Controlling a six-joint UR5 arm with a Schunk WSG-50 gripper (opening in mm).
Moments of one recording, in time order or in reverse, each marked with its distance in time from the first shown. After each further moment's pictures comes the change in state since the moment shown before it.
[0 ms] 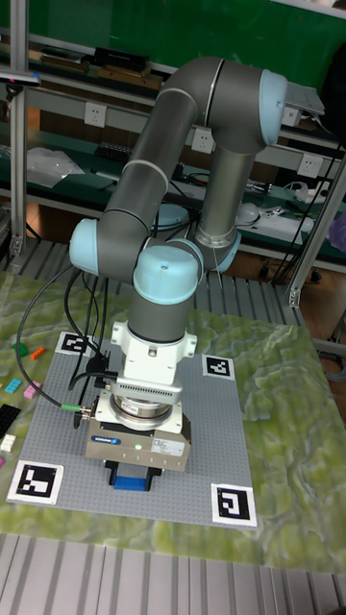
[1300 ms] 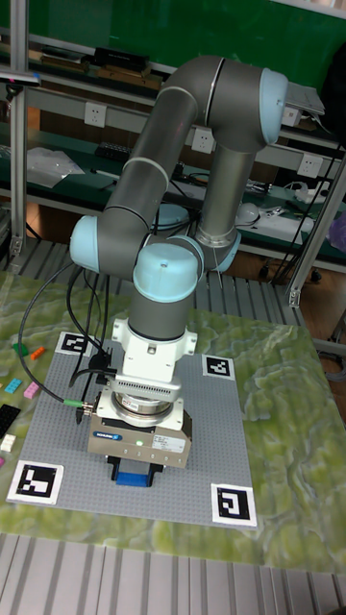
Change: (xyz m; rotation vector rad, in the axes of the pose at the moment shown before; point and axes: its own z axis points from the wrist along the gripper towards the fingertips) arm 0.008 0.001 -0.002 -0.008 0.019 0.013
